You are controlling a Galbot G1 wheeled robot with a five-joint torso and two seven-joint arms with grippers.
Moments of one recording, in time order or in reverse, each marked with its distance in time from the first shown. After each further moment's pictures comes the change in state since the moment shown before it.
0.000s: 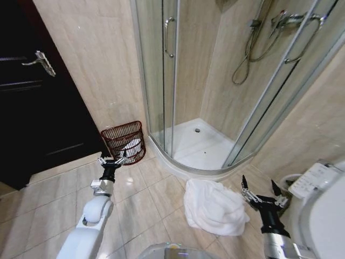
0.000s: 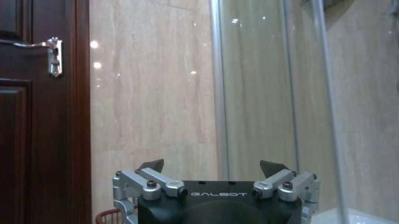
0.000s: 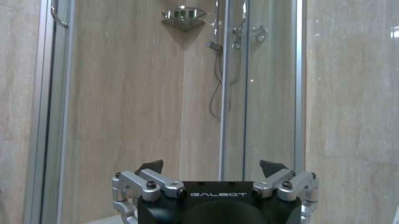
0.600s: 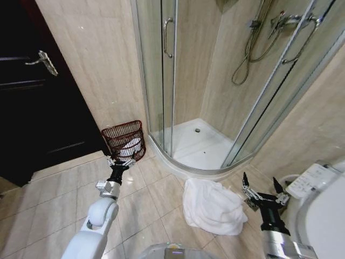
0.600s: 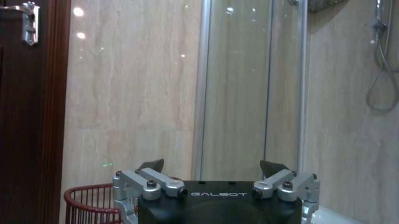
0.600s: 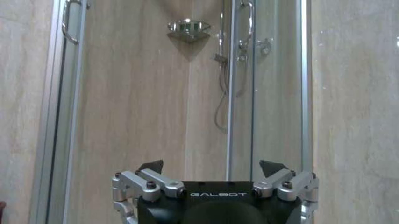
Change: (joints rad) left arm 0.031 -0.050 0.042 -0.079 -0.055 0.096 0.033; right arm 0.015 0.005 -0.016 0.027 -0.018 0.003 -0.003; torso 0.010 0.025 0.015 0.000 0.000
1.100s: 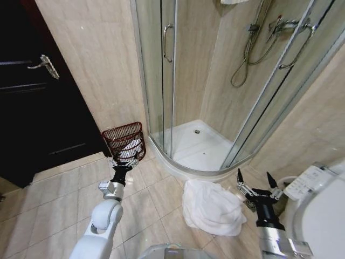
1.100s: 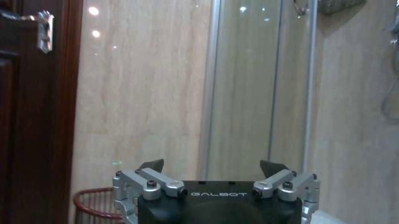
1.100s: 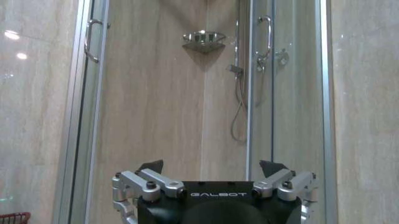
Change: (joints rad) left arm -0.005 -0.078 0.014 -0.062 0.070 0.087 -0.054; right arm 0.028 0.000 -0.030 0.027 -0.021 -0.030 -0.042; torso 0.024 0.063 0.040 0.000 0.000
